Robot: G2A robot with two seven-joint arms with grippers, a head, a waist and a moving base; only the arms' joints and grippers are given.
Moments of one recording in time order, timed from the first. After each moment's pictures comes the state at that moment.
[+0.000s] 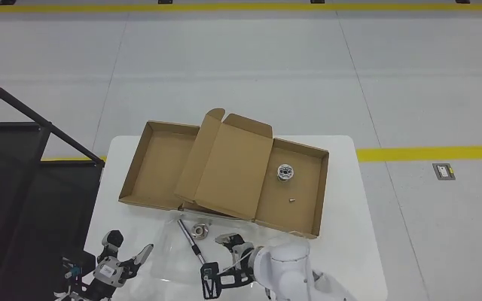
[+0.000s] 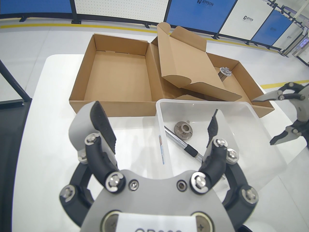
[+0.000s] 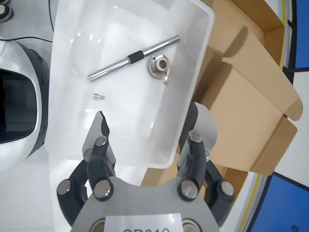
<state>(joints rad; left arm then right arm) 1.83 -1.14 -1.79 -1.79 1.06 -0.47 0.28 -0.95 -1.34 0.73 -1.78 -1.76 -0.86 0.72</state>
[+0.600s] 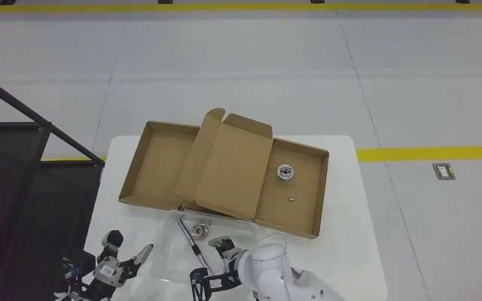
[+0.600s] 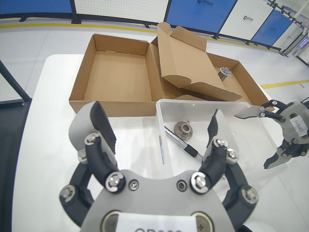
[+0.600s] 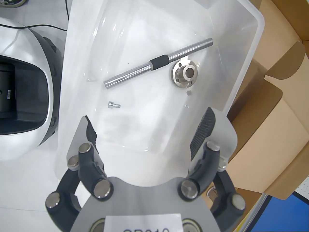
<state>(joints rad) 1.83 -1.14 -1.79 -1.79 1.06 -0.47 0.28 -0.89 -1.38 0.64 -1.67 -1.70 -0.82 0.79</state>
